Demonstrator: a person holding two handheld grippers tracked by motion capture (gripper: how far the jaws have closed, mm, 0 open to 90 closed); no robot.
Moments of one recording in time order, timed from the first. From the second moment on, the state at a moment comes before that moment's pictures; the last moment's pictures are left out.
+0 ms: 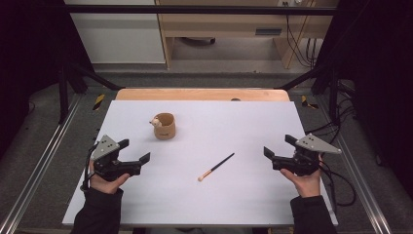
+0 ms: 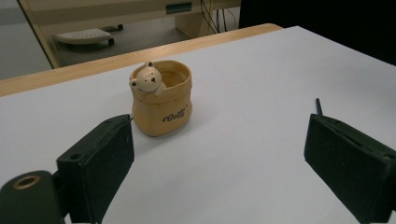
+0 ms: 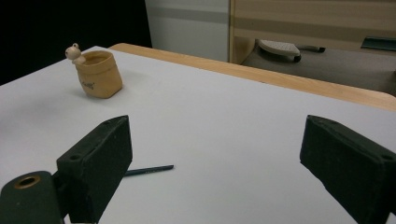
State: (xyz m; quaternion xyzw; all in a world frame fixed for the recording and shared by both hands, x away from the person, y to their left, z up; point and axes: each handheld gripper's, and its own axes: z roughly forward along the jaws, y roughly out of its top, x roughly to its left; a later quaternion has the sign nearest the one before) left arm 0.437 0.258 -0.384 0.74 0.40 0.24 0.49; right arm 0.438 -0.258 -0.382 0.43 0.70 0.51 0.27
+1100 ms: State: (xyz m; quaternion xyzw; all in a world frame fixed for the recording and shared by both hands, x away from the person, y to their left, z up) left arm 0.440 0.254 -0.396 0.75 0.39 0.24 0.47; right arm 0.459 -0.180 -0.395 0.35 0.79 0.46 0.22
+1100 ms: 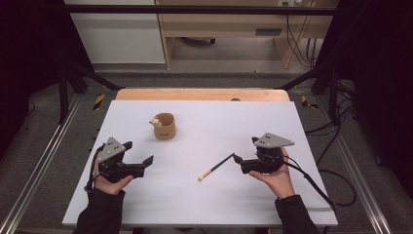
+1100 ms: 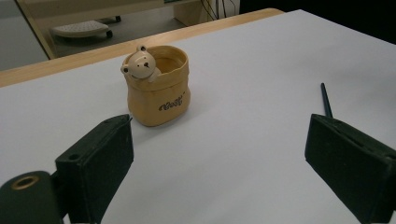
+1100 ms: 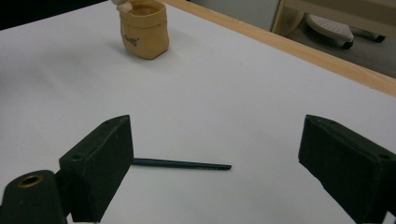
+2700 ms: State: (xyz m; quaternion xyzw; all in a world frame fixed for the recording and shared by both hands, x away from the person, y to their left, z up) left arm 0.440 0.253 -0.398 0.75 0.39 0.24 0.47; right arm 0.494 -0.115 -0.451 0.29 0.87 0.38 0.14
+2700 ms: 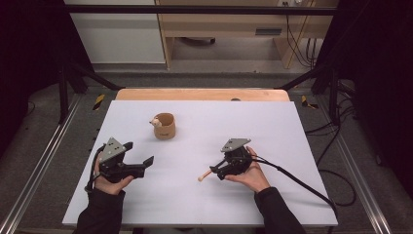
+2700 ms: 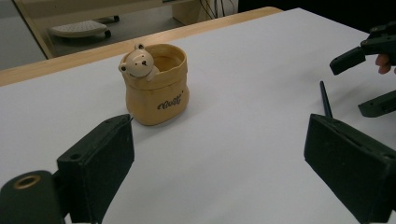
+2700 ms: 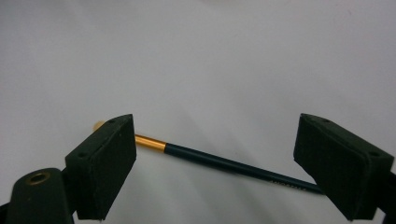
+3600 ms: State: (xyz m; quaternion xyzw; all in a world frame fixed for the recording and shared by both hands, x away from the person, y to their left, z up) left arm 0.440 0.252 -0.399 0.75 0.39 0.23 0.48; right arm 0.500 -0.104 -0.478 0.27 0.89 0.34 0.11
